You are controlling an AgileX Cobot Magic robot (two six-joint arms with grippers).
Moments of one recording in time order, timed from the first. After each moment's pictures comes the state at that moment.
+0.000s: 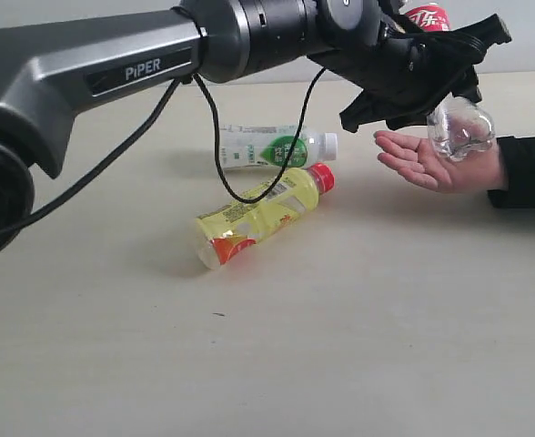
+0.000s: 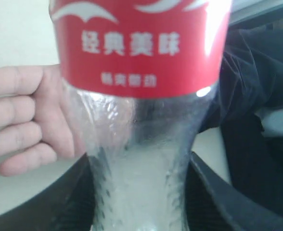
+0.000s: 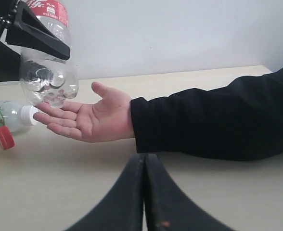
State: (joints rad) left arm -0.85 2.35 -2.12 -0.52 0.55 -0.48; right arm -0.09 0.00 0.00 0.15 0.31 -0.12
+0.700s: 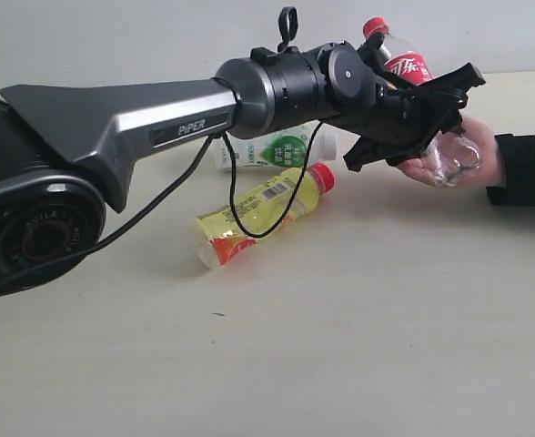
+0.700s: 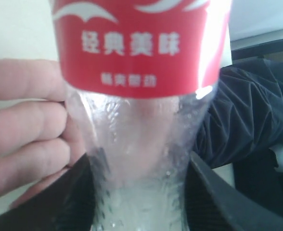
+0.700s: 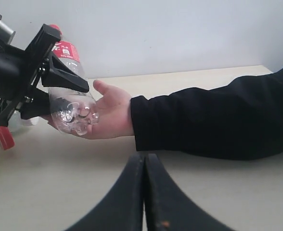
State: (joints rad) left arm -0.84 2.50 -2.14 -0.65 0.41 -0.46; right arm -0.09 0.00 0.00 0.15 0.31 -0.12
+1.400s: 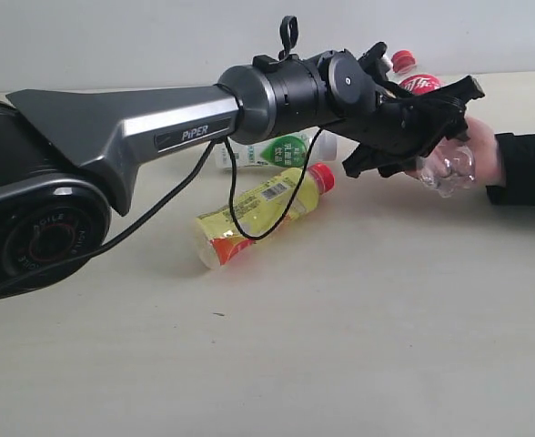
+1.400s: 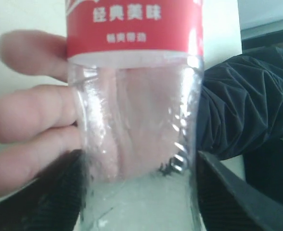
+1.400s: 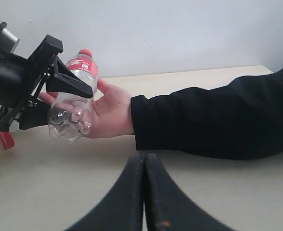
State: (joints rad) left arm -0.84 2.51 -2.14 -0.66 0.43 -0.41; right arm -0.09 0.00 0.00 0.15 0.31 -0.12
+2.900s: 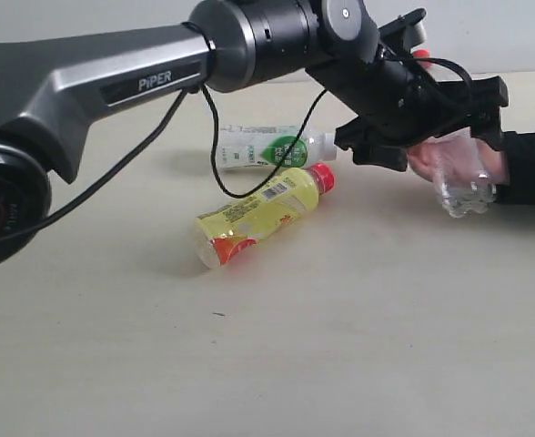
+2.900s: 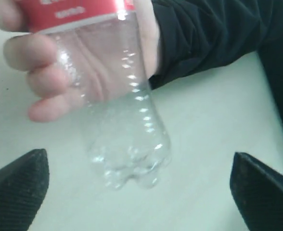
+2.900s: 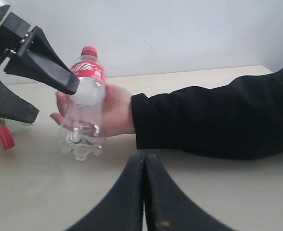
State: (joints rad) left arm -0.84 2.38 -2.14 -0.56 0.77 -0.20; right arm -0.09 0.00 0.00 0.15 0.31 -0.12
